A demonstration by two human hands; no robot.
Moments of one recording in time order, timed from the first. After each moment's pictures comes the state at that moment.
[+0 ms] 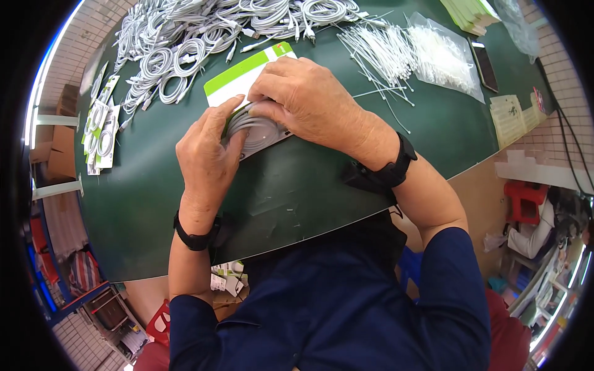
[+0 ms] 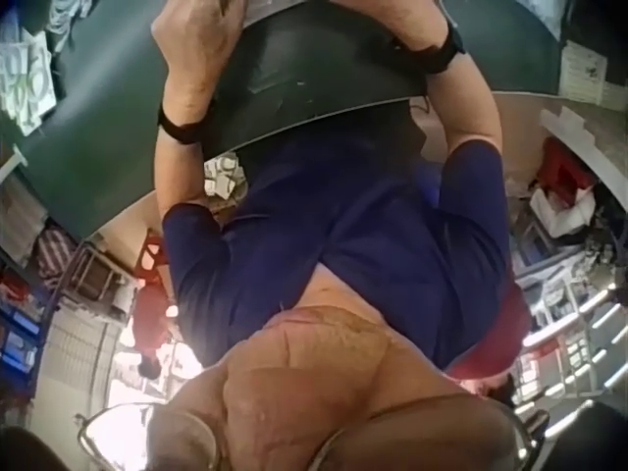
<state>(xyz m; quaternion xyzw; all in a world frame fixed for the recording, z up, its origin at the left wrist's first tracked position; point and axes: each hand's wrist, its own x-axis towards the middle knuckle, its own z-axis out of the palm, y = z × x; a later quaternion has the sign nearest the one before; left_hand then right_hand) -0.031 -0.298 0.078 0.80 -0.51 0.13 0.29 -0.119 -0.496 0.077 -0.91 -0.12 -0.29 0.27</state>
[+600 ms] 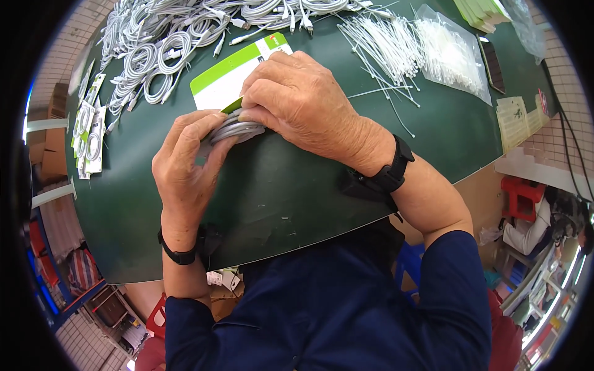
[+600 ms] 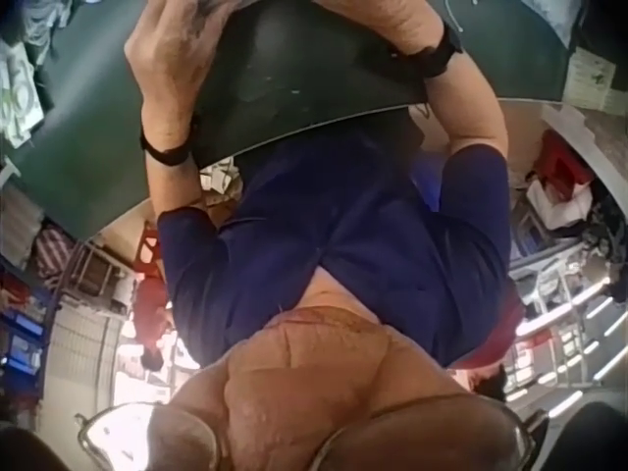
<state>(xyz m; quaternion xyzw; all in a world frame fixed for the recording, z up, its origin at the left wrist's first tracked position) -0.024 -0.296 0.089 0.75 -0.54 0.10 0.37 -0.114 -0.497 0.066 -0.88 -0.13 -0.36 0.29</state>
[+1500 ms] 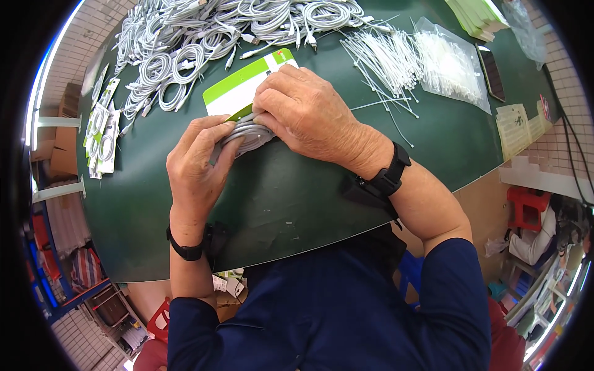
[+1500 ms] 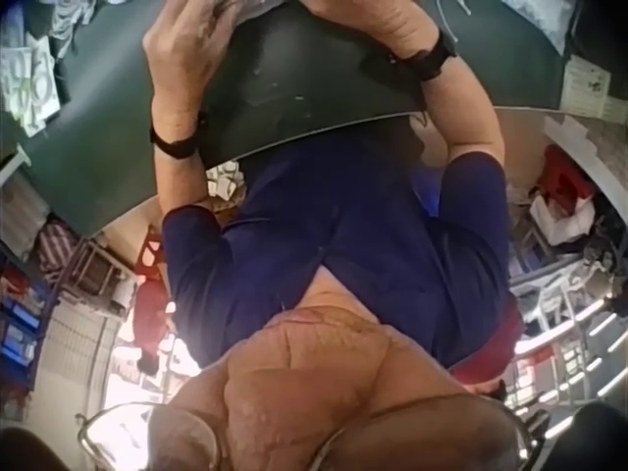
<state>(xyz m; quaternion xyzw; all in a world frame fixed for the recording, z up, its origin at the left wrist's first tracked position) -0.021 -0.299 0.088 0.75 -0.54 0.12 0.37 -0.116 -0.498 0.067 -0.88 -0.13 -0.35 0.29</state>
